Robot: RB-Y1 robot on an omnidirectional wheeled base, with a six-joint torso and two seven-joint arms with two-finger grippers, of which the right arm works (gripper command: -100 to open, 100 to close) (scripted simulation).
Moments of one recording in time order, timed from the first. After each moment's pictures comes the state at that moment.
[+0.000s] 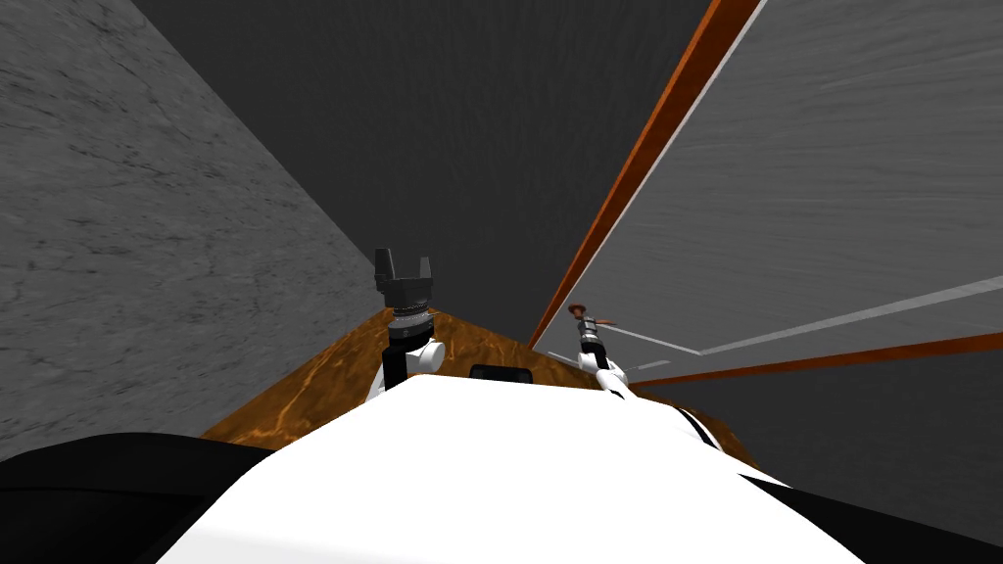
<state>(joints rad) -0.23 -0.35 -0.21 -0.49 -0.09 -0.78 -0.13</state>
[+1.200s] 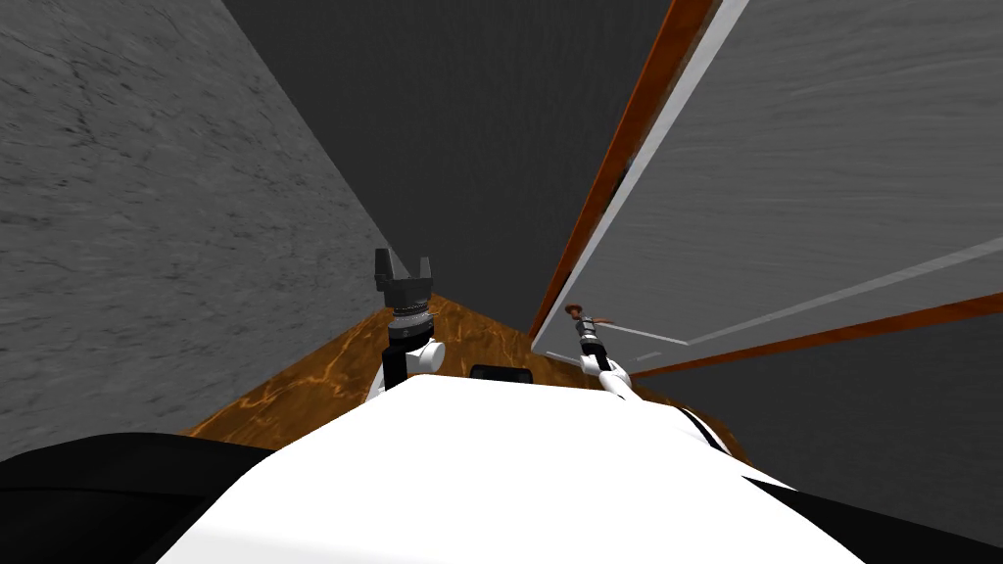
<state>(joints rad) -0.21 -0.38 -0.14 -0.50 -0.04 -0.80 -0.22</state>
